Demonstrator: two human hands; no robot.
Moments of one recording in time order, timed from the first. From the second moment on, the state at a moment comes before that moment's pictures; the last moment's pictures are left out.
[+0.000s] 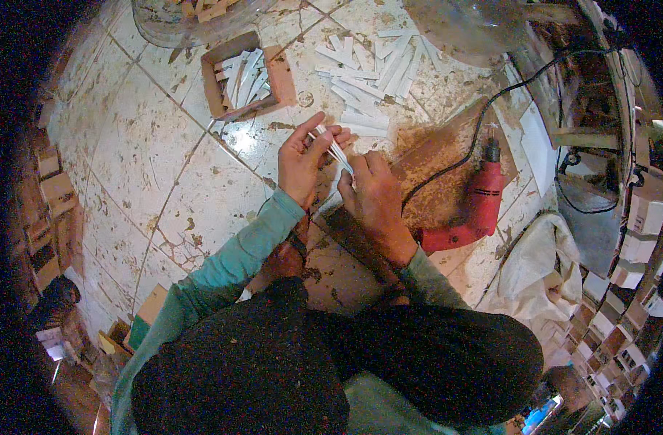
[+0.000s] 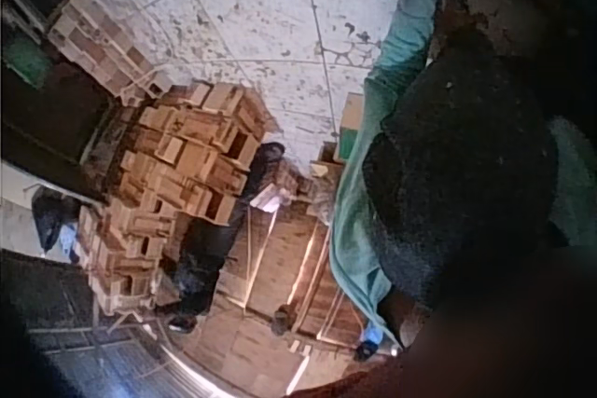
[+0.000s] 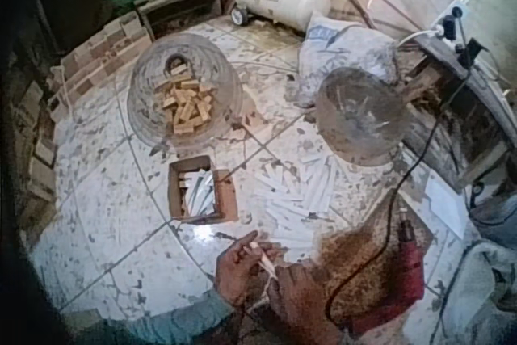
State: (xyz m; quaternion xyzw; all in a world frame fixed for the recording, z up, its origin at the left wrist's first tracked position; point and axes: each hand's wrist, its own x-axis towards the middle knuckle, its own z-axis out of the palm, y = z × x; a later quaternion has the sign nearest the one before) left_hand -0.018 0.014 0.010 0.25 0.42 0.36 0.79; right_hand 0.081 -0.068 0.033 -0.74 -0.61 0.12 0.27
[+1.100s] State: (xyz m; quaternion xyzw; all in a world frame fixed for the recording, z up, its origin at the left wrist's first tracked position) left_hand -0.026 -0.006 0.043 0.62 0.33 0.16 0.70; right_hand 0.144 -0.097 0.103 -0.75 -0.52 0.26 0.31
